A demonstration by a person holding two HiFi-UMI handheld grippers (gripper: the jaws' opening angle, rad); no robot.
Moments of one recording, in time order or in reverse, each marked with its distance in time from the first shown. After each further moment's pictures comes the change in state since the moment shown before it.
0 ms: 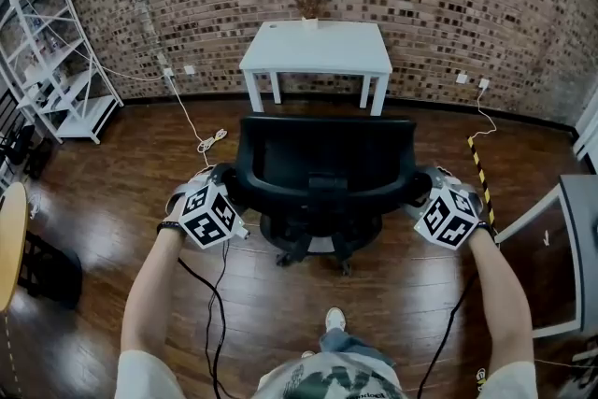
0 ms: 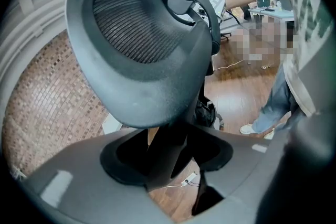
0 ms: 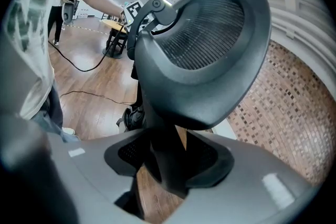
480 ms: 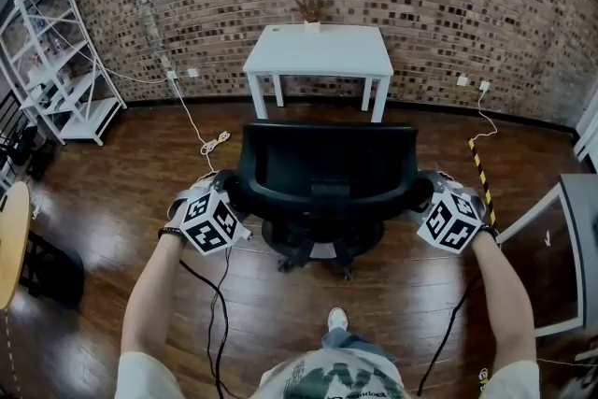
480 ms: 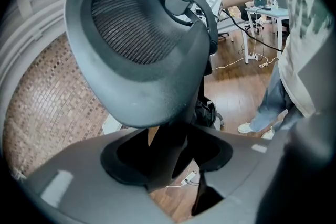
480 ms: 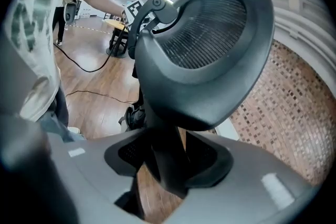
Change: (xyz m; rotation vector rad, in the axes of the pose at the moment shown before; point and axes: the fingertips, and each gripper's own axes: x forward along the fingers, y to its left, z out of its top) left arm -0.020 -0.020 -0.001 0.019 -0.009 -0.003; right arm -0.017 0.022 0.004 -0.011 0.012 0.033
